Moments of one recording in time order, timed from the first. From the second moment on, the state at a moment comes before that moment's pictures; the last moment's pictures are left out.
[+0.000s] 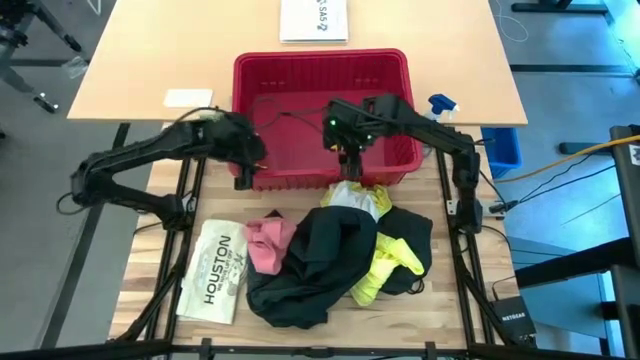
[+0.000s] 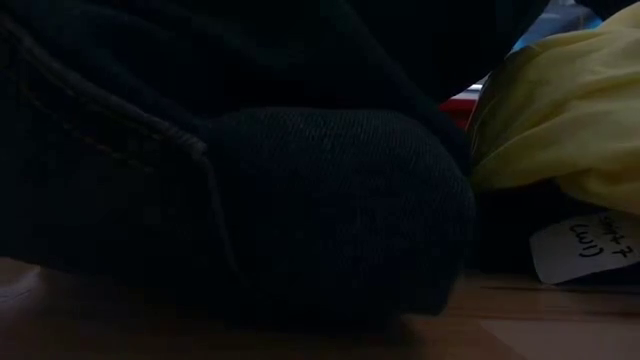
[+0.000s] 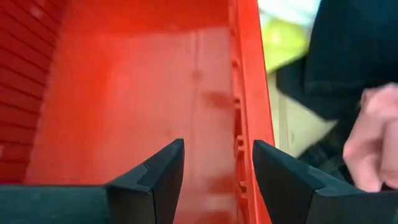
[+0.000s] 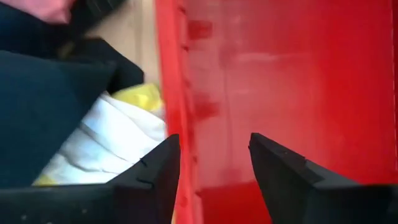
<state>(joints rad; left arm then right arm) 0.38 1.20 1.20 -0.89 -0.04 0.44 -0.26 1.98 2.31 -1.53 0.03 -0.27</state>
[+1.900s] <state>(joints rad) 0.46 1.31 1.20 -0.81 -0.23 0.39 -0.42 2.04 2.09 -1.39 0.10 -0.27</state>
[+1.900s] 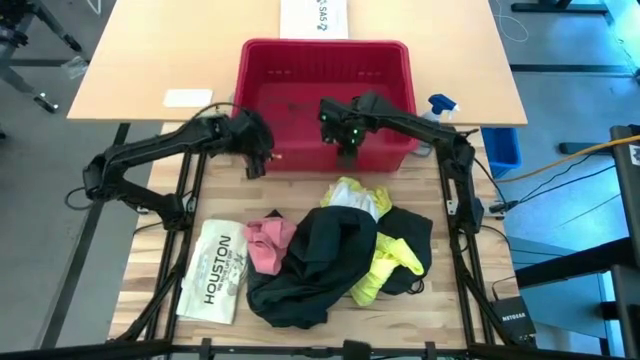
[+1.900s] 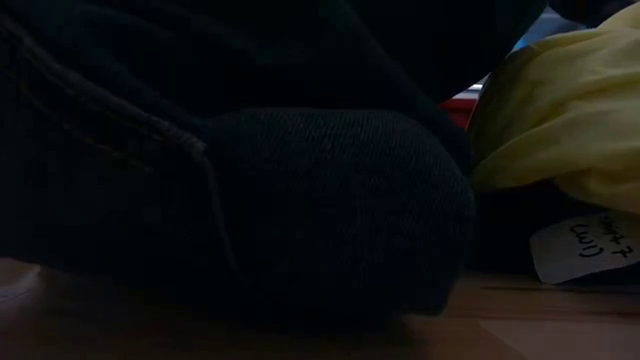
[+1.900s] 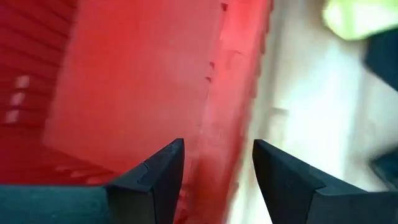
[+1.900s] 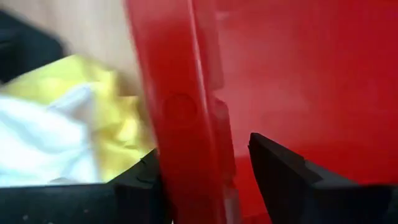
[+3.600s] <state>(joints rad) 0.64 1.38 1.25 -0.69 -0.03 0.35 -0.55 1.97 2.14 -1.30 -0.09 -0.17</state>
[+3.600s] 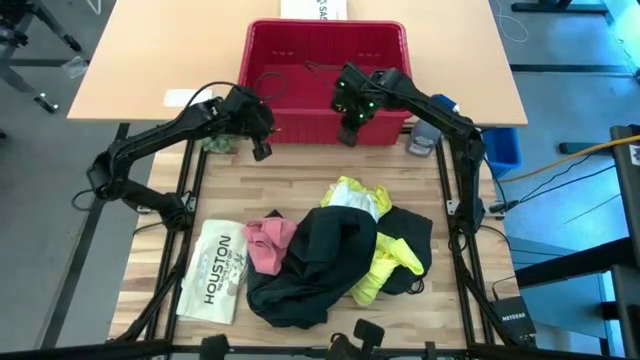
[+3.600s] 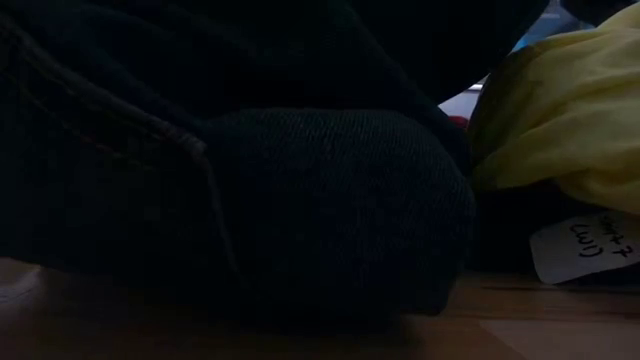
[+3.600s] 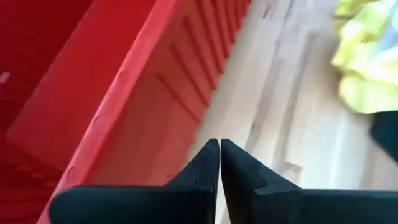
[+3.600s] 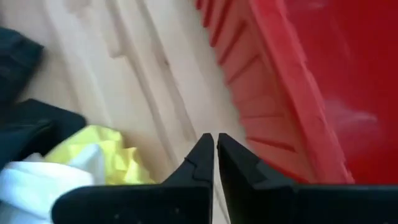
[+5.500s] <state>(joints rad) 0.64 1.04 1.26 -0.82 0.00 0.06 -0.37 1.87 2.25 -1.39 -0.23 -0.06</state>
